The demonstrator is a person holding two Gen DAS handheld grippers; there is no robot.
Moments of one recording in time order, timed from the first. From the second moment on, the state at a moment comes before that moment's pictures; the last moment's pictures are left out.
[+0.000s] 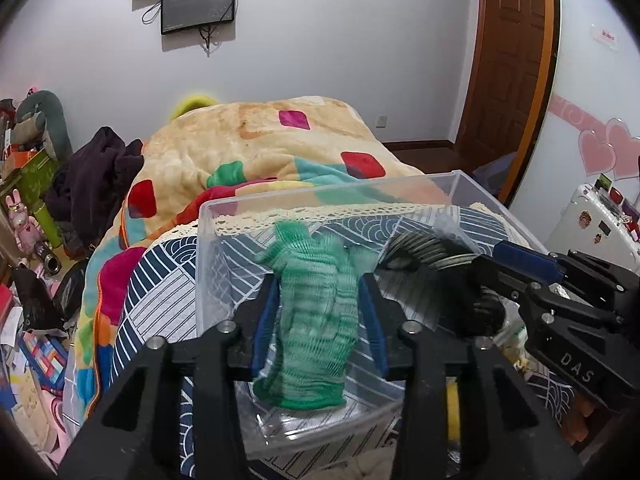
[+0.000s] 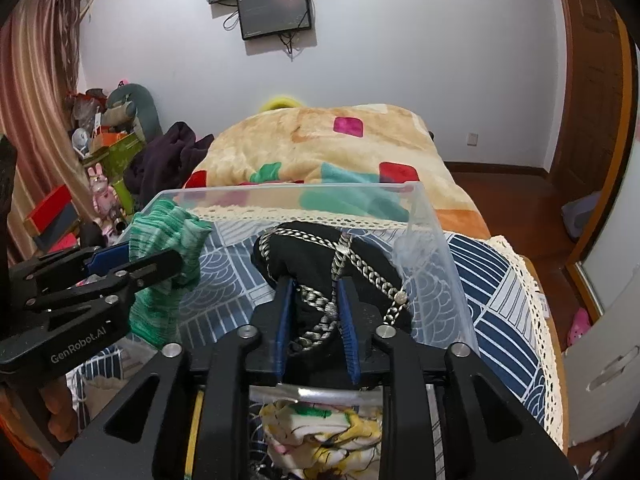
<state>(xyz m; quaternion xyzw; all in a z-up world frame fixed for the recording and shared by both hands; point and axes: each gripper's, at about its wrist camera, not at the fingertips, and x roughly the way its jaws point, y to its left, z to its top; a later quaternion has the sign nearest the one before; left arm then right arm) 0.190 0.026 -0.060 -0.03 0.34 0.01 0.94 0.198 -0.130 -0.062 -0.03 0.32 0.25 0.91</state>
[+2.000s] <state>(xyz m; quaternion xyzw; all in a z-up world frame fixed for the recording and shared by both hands) 0.055 0.030 -0.066 -0.07 0.28 -0.03 0.96 0.113 -0.122 -0.061 -0.03 0.26 0.33 0.91</state>
